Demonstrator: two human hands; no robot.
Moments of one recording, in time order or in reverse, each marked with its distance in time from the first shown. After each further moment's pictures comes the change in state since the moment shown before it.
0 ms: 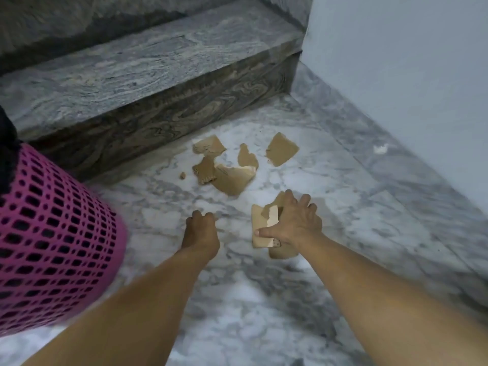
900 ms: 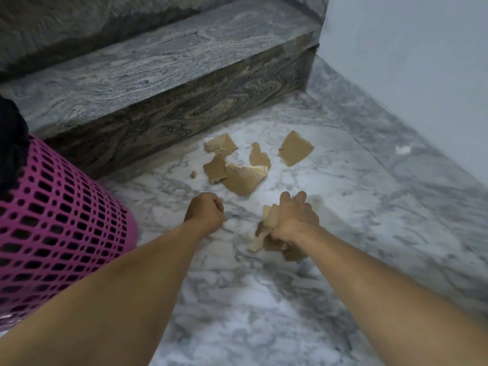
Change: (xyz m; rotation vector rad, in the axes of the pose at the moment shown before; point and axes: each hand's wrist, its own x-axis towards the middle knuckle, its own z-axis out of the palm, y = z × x) left_hand 0.032 -0.003 -0.030 -0.427 0.067 -0.039; right_hand 0.002 -0.028 -0.009 -0.036 -0.089 -0.111
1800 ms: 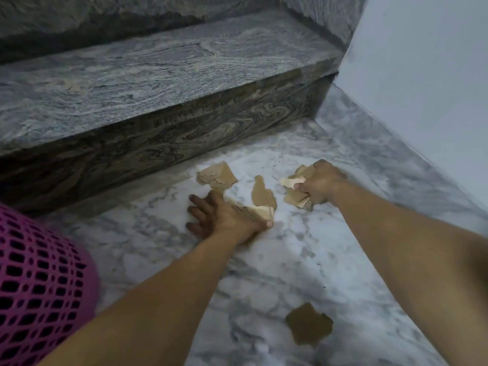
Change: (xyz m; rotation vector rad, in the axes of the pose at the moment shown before) left_hand 0.082 0.068 0.024 0.064 0.045 -0.266; right_hand 0.165 0.004 -0.106 0.259 0.168 0.142
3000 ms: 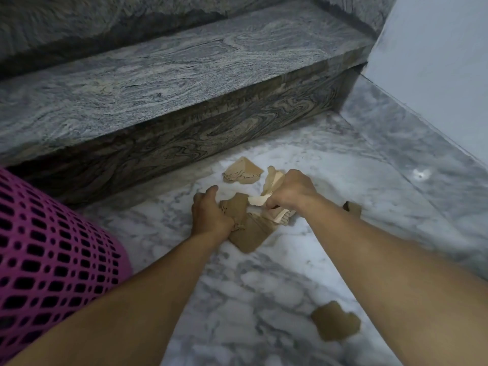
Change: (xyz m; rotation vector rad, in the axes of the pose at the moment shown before) left_hand 0.029 -0.067 -0.033 -0.306 0.116 0.266; right_hand -0.059 -0.070 0.058 0.138 -0.169 -0.112
